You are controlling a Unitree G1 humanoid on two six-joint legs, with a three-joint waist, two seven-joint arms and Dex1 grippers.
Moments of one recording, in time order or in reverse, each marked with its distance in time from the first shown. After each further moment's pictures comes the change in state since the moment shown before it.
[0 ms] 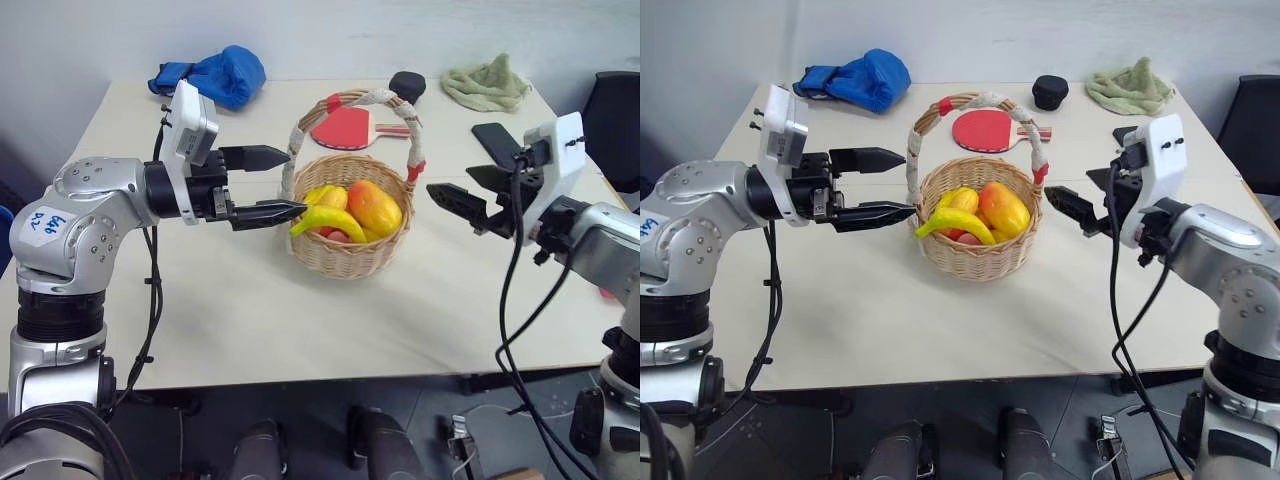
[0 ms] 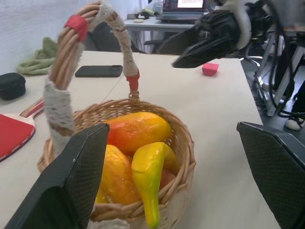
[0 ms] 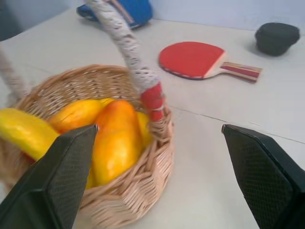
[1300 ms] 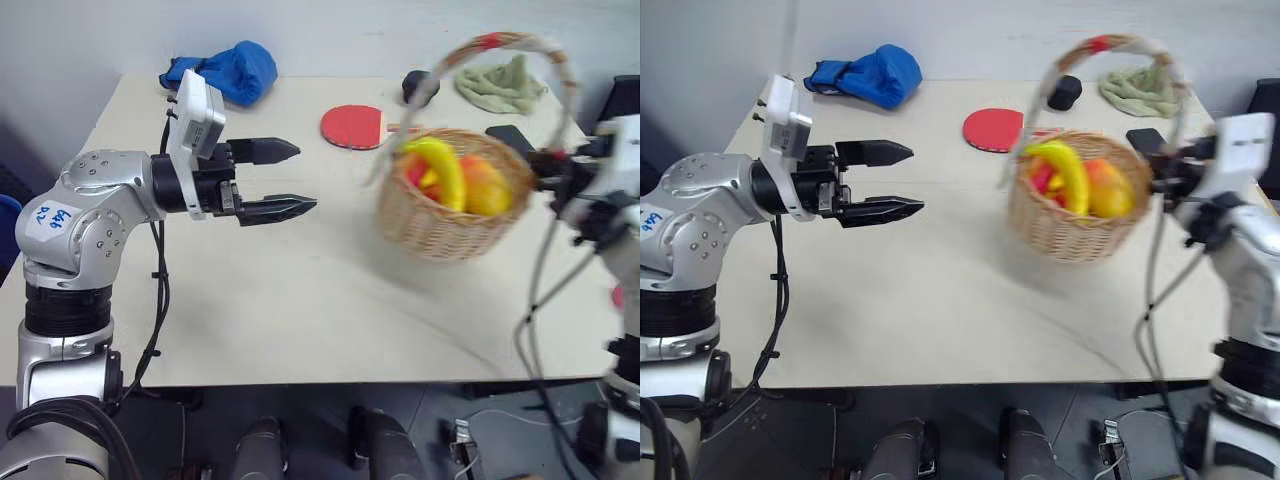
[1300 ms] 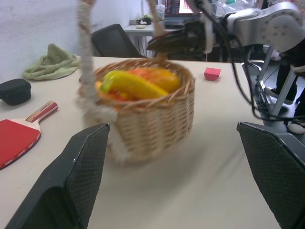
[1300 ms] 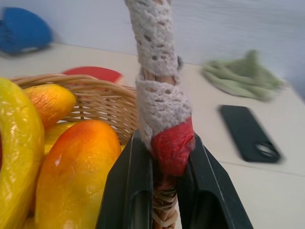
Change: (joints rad) left arm -0.029 -0.038 -0.006 0.004 -0.004 -0.005 0.001; right arm 0.164 -0.101 -0.217 0.175 -0.284 -0.321 0.066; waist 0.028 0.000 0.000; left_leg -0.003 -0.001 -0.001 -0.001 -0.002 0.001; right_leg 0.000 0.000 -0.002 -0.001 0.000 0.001
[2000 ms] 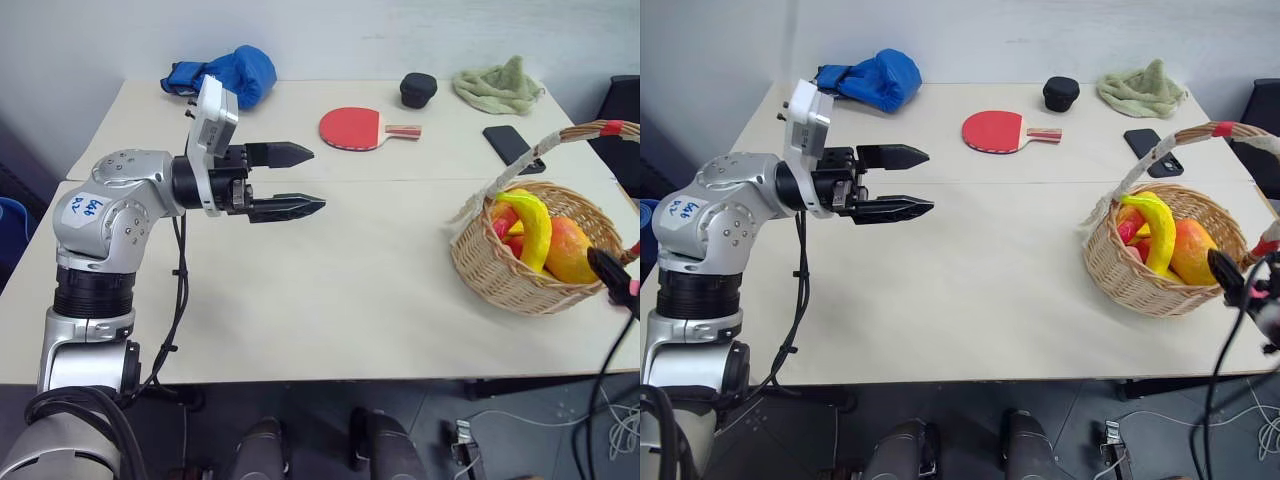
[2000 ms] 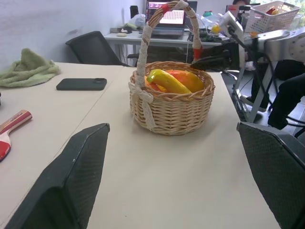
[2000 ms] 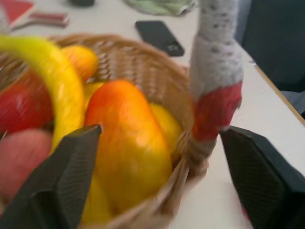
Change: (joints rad) left arm -0.060 -0.059 -0.051 0.166 0.042 -0.074 -0.106; right arm 0.571 -0.019 -0.400 -0.239 0.129 0.110 0.083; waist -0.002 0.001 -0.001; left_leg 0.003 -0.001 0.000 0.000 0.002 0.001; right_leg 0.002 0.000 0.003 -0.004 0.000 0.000
